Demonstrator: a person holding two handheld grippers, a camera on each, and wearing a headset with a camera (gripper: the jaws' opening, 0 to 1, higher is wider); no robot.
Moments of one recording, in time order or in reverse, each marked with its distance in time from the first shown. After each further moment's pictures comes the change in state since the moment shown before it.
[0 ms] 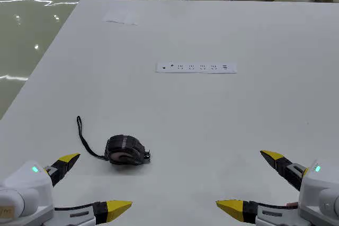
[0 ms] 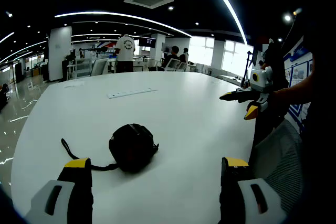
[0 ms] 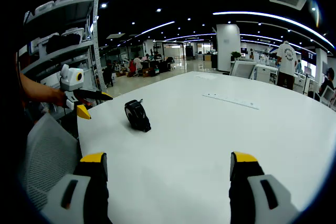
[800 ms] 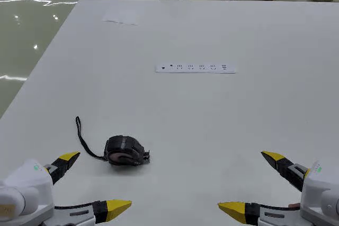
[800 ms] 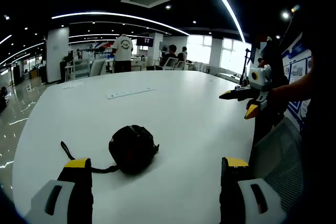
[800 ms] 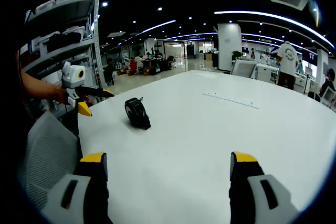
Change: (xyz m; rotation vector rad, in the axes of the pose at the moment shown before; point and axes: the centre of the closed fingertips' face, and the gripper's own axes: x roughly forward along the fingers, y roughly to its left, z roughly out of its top) left arm 0.003 -0.001 0.002 0.023 0.010 -0.011; right arm -0.003 -0.003 -0.004 -0.003 0.018 0.008
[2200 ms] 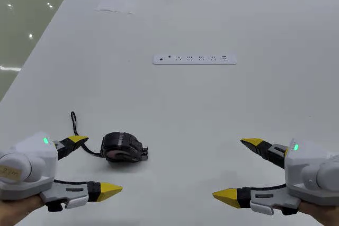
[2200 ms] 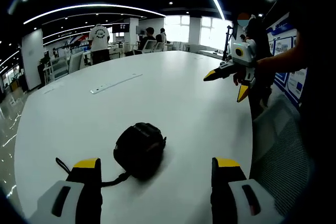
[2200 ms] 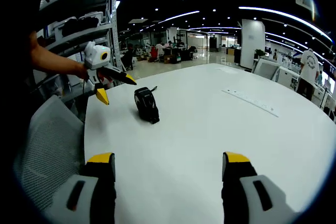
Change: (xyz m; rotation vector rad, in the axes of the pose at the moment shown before) left arm 0.031 0.022 0.000 0.152 0.150 -0.136; right arm 0.038 0.001 0.001 -0.115 0.094 0.161
